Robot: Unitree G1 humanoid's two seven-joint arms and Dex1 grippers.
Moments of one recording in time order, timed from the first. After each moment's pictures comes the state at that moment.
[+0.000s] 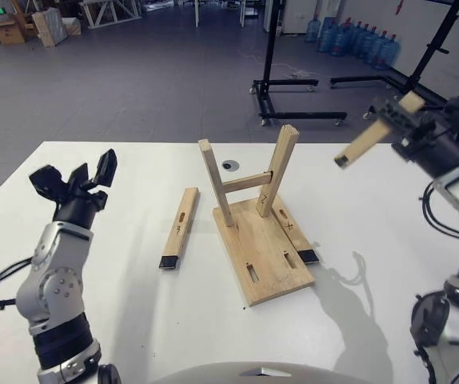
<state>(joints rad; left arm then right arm) -0.14 0.14 0.49 -0.33 -0.71 0.51 -0.07 -0.42 -0.58 -0.57 -0.05 1.25 0.97 0.19</state>
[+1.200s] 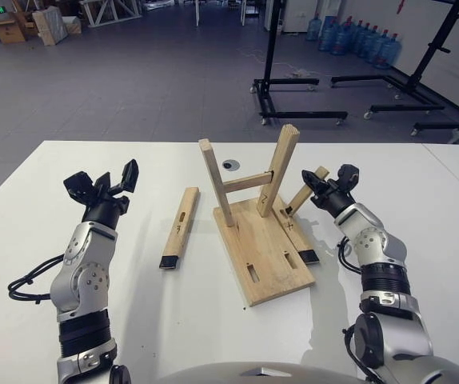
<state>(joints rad) -0.16 0.14 0.37 -0.22 -0.65 0.42 -0.08 -0.46 -0.26 -0.32 0.40 0.62 0.47 0.40</state>
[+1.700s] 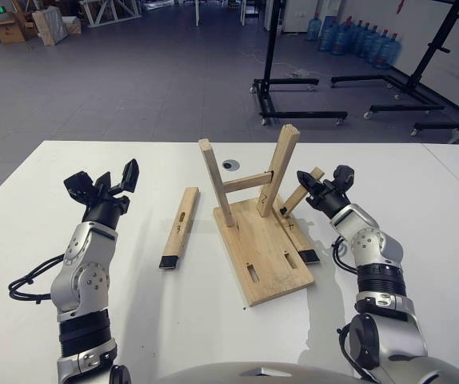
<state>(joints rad) -0.16 0.14 0.37 -0.22 -0.65 0.41 -0.10 -0.46 -0.23 -0.33 0.37 0.62 0.50 0.39</state>
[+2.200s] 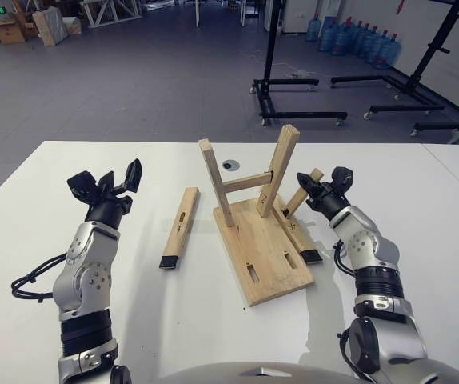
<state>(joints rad) -0.16 0.13 0.35 -0.22 -0.64 0.41 -0.10 -0.44 -0.23 -0.29 0.38 0.53 0.39 0.40</state>
